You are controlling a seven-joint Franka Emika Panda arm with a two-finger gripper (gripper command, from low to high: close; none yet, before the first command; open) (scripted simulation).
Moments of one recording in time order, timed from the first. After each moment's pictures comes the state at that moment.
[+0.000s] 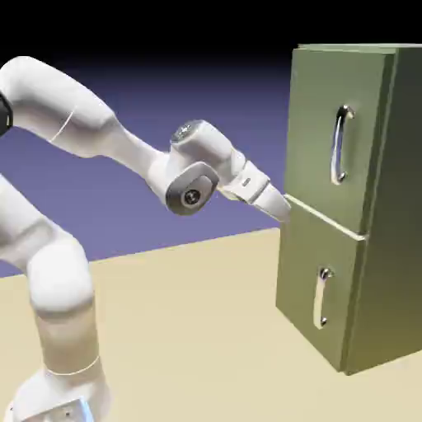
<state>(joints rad) 0.03 -0.58 -0.02 -2.80 -0.05 3.04 0.72</state>
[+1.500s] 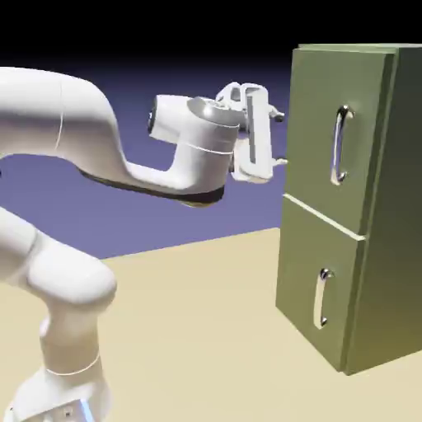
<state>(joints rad) 0.59 -0.79 -0.65 -2.47 -2.01 2.99 0.12</state>
